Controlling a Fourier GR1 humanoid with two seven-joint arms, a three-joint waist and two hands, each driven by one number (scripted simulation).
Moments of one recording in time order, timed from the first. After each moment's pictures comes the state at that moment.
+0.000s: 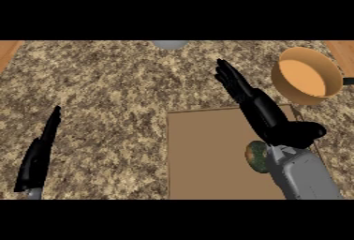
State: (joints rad) left arm 0.03 0.52 -0.23 -1.46 0.04 0.38 -0.07; right arm -0.37 -0.20 0.26 -1.61 -0.20 0.10 0.04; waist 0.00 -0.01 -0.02
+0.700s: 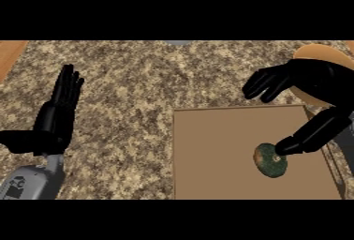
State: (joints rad) left arm -0.19 0.36 -0.17 -1.58 0.26 0.32 -0.07; right arm -0.60 -0.52 0.13 -1.51 -0.31 0.75 -0.35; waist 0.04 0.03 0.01
